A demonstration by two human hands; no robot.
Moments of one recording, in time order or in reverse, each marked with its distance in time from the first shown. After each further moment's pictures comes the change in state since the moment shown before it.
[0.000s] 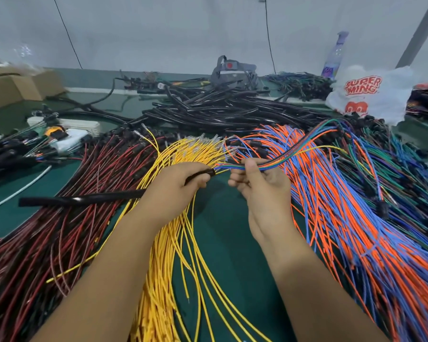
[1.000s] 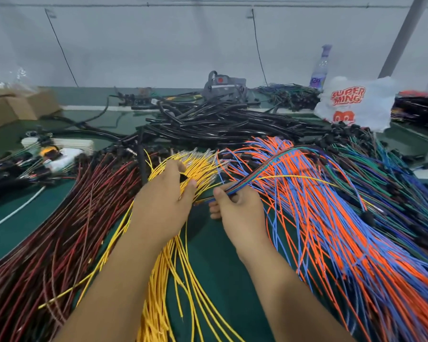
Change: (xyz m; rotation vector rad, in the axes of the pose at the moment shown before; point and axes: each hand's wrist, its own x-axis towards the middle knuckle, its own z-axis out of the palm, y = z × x) left_hand -0.003 0.011 0.004 0.358 0.267 -0.121; right_hand -0.006 0.013 0.006 -0.449 -0.074 0.062
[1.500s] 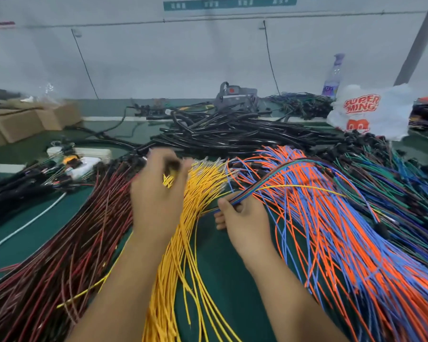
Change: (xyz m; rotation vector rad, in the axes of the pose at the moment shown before) left_hand 0.011 0.008 -0.029 -0.415 0.495 0.057; right_hand 0.002 0.003 0.003 -0.016 -0.046 0.013
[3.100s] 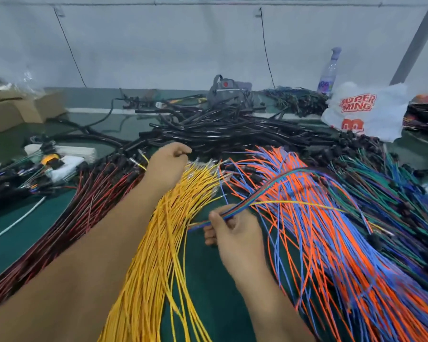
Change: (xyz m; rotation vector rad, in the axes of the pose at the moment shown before) left_hand 0.066 -0.060 0.071 0.030 -0.530 -0.550; right_hand -0.011 -0.004 -0.001 0.059 -0.007 0.031
